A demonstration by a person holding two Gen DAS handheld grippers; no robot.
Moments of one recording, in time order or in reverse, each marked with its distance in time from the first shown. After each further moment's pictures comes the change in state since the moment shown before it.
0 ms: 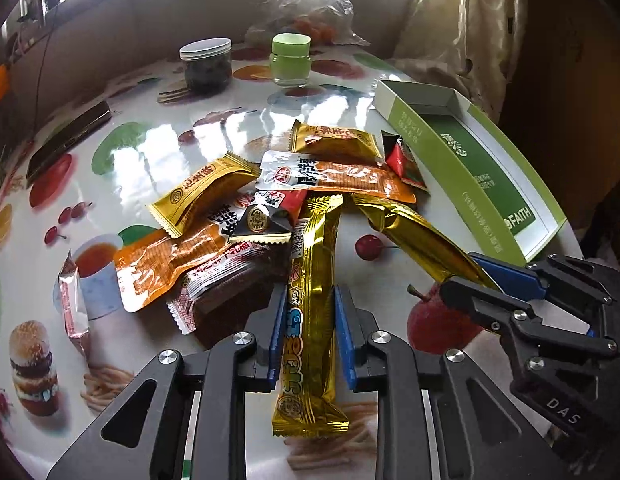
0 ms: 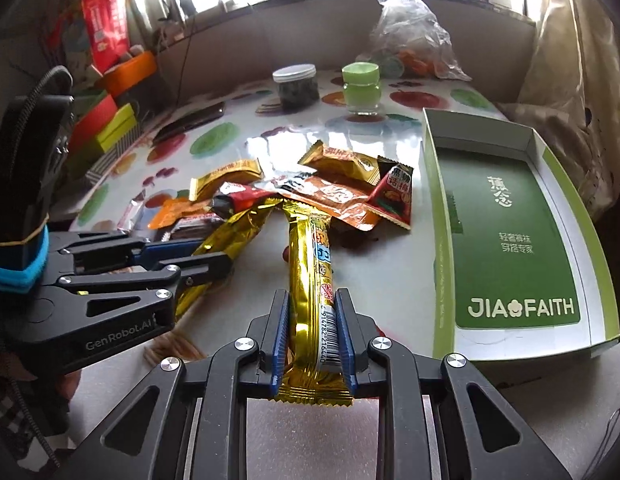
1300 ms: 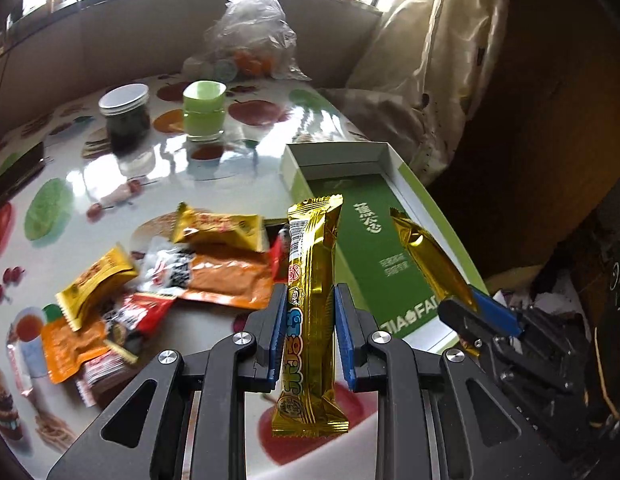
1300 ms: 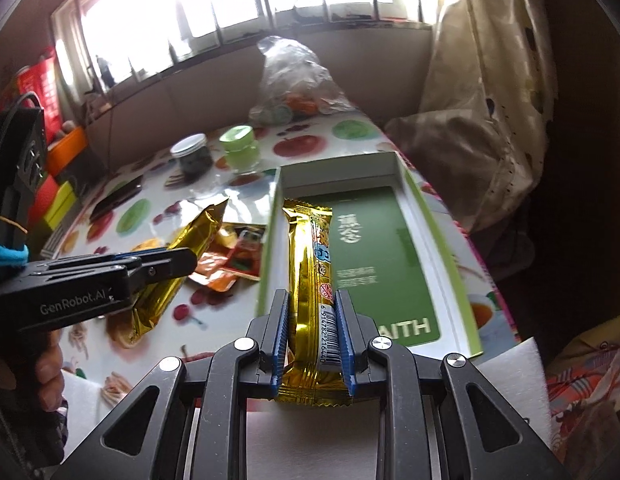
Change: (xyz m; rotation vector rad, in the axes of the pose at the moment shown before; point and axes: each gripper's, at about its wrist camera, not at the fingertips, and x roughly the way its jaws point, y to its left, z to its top) left arm 0.000 -0.073 0.077 -0.040 -0.038 -0.161; right arm -0.062 -0.096 0.012 0.190 -0.122 -0.192
